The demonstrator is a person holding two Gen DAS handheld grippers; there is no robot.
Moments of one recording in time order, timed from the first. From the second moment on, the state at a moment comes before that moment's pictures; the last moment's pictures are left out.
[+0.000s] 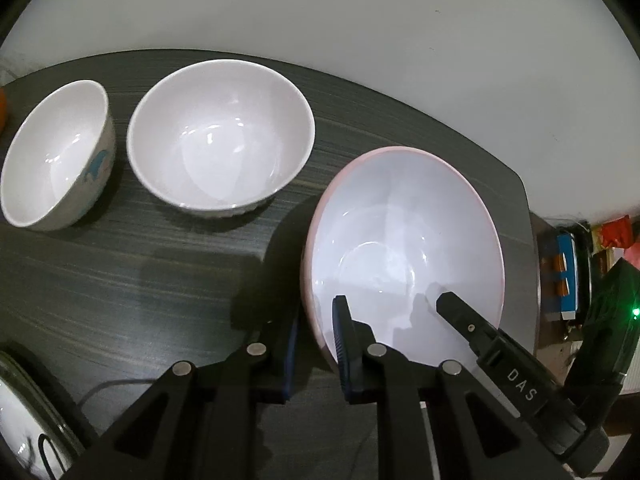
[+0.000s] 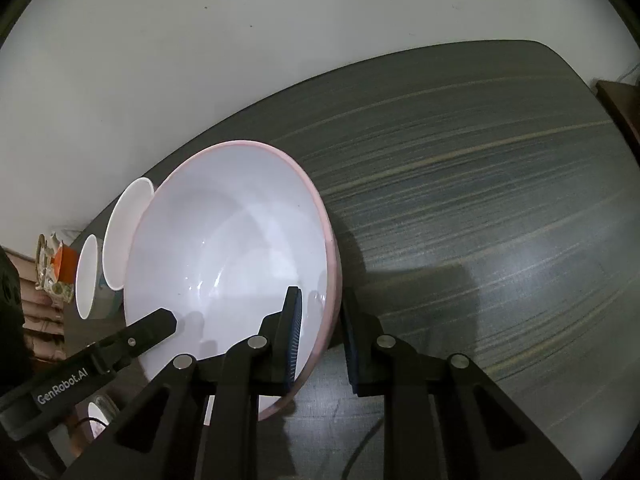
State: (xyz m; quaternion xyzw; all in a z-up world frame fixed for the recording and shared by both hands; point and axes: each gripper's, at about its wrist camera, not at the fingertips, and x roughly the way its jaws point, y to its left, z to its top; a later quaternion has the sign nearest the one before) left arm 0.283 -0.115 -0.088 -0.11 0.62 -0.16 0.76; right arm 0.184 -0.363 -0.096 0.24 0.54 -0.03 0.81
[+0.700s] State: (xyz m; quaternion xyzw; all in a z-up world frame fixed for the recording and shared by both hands) left arm 0.174 -0.039 -0.039 -0.09 0.60 -0.15 0.78; right arm 0.108 -0.299 -0.062 0.23 0.54 0.01 0.81
